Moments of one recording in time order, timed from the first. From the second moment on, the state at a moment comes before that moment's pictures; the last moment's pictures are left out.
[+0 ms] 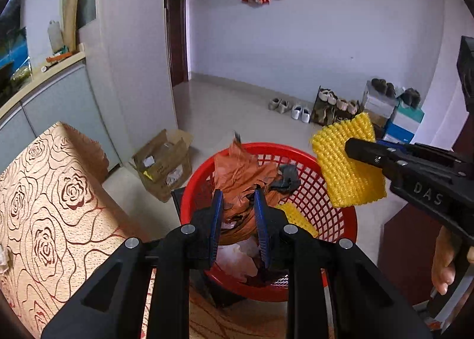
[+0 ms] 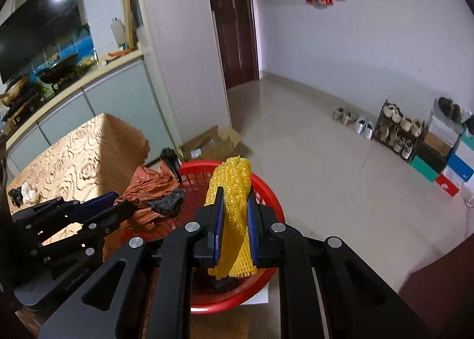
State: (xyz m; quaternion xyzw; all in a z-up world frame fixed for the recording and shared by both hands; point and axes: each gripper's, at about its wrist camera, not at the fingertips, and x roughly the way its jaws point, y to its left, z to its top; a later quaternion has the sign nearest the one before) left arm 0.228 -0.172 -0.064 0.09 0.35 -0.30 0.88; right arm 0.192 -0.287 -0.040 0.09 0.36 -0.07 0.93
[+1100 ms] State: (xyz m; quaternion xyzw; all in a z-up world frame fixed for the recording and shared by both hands) left arm 0.190 -0.057 -0.008 0.02 0.29 -0.19 0.94; right arm 0.169 -0.239 -0.011 0.10 0.29 -0.05 0.95
